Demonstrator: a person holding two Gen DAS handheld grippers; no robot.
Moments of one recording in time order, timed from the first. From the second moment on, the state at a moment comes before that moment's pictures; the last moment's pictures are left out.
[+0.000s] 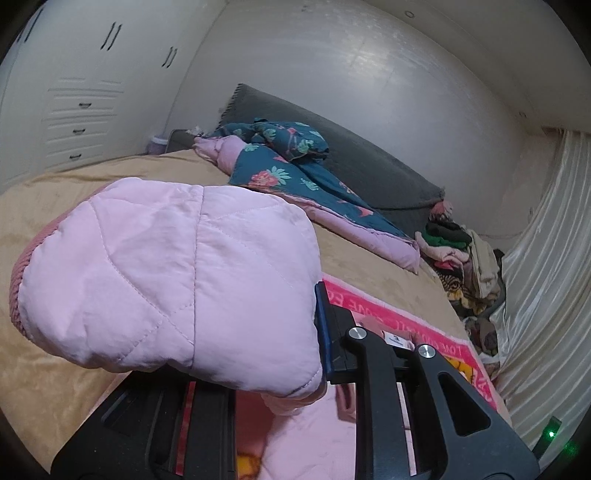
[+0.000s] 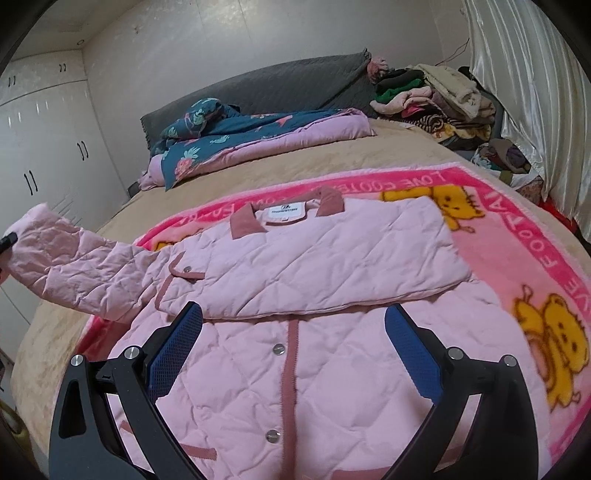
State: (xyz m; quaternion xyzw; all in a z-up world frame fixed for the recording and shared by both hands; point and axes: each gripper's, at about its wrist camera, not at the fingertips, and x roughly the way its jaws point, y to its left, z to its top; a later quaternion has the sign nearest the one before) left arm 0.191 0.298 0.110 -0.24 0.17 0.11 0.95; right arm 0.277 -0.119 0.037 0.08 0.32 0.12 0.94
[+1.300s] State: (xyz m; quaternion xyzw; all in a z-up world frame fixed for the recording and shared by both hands) left arm 0.290 0.099 0.103 -0.09 0.25 0.03 0.96; right arm 0.263 -0.250 0.024 0.12 0.32 0.08 0.94
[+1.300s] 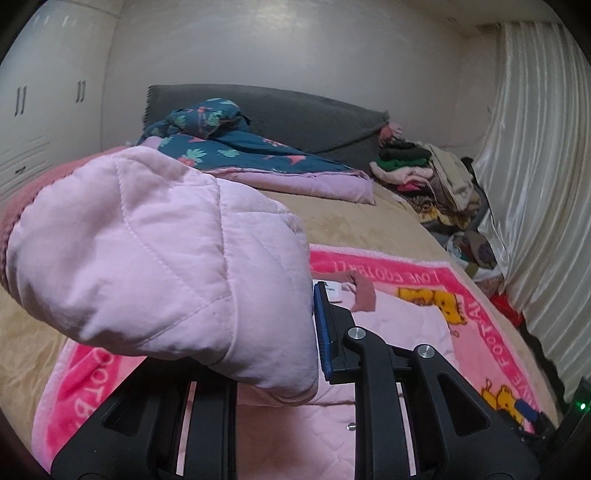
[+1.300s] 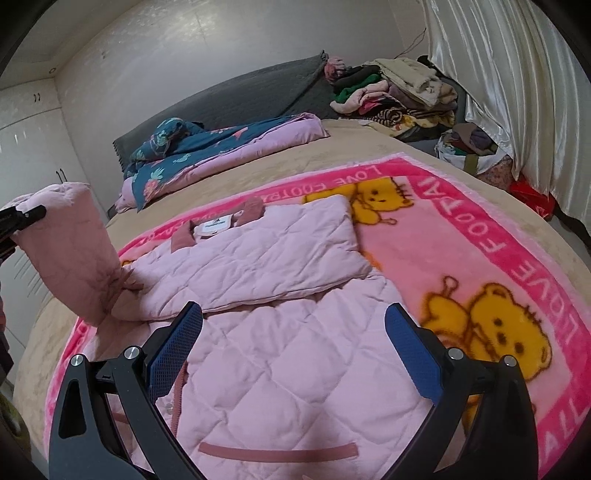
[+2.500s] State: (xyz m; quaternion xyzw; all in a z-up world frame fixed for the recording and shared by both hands) left arm 0.332 -0.003 -0.027 0.02 0.37 -0.06 0.93; right arm 0.276 -0.291 -0.016 0.14 0.35 0.03 0.93
